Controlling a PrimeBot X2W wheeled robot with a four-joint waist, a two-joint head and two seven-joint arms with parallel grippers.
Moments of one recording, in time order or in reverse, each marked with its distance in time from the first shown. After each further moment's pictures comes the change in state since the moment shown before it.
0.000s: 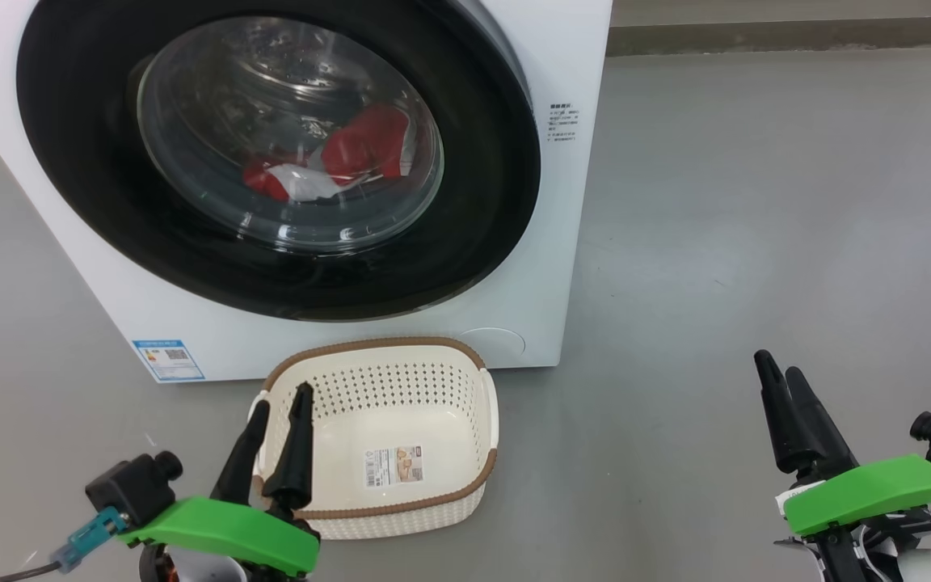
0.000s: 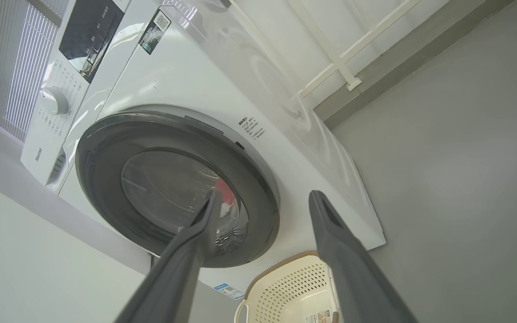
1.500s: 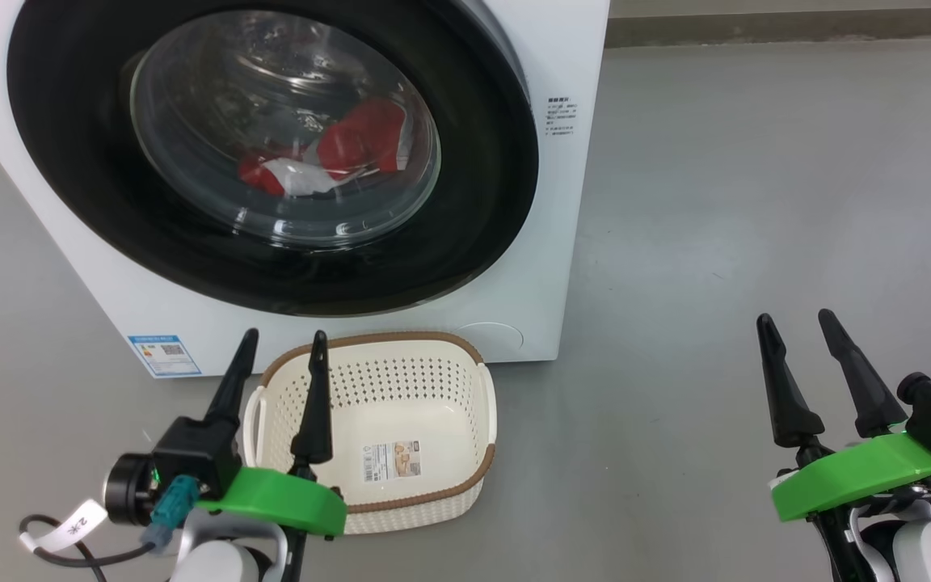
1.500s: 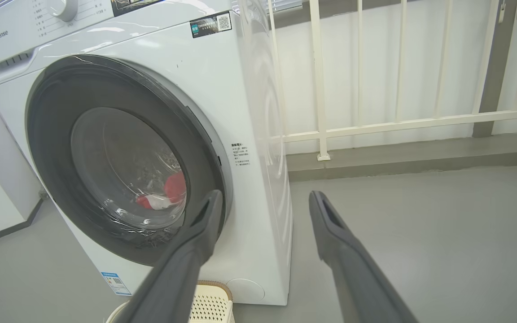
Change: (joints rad) left arm -0.106 0.007 -0.056 0.030 0.568 0.109 -0.135; right arm -0.025 -0.008 -0.028 -0.116 -0.598 0.000 -0.043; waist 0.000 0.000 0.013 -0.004
